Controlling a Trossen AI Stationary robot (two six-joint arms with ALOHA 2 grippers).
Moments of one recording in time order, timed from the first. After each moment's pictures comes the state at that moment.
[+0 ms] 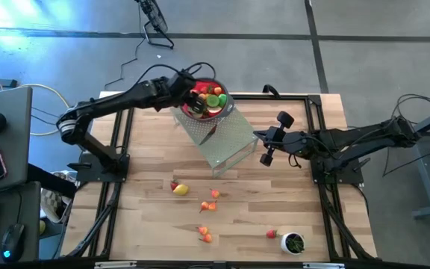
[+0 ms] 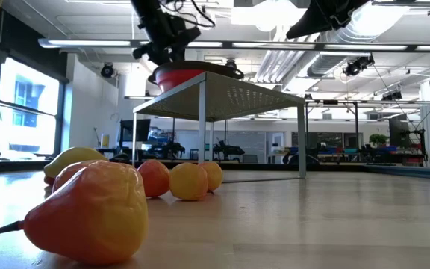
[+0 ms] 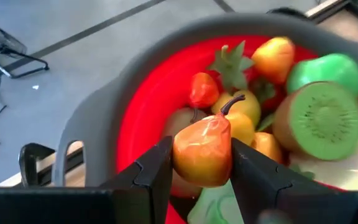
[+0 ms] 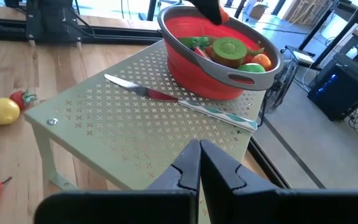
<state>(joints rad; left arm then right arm) 0.43 1.50 1.47 -0.74 -0.42 -0.41 0.15 1.05 0.87 -0.30 0.64 0.05</state>
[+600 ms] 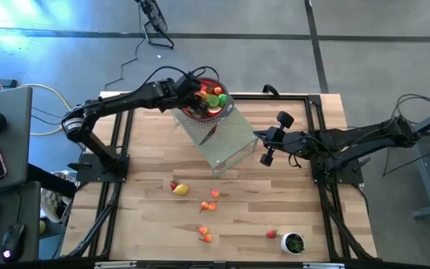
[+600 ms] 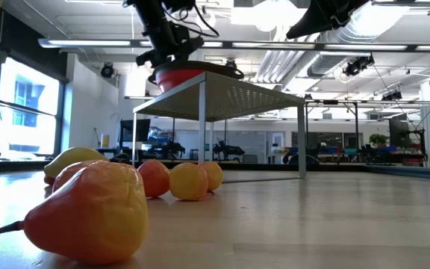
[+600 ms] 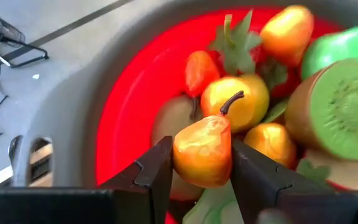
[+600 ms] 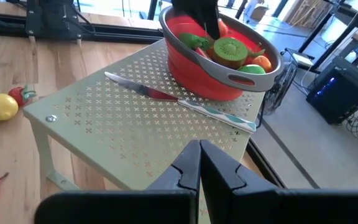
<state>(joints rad) 0.43 1.56 1.47 -0.75 -0.41 -0.42 0.15 1.05 0.87 -0.30 0.64 0.03</state>
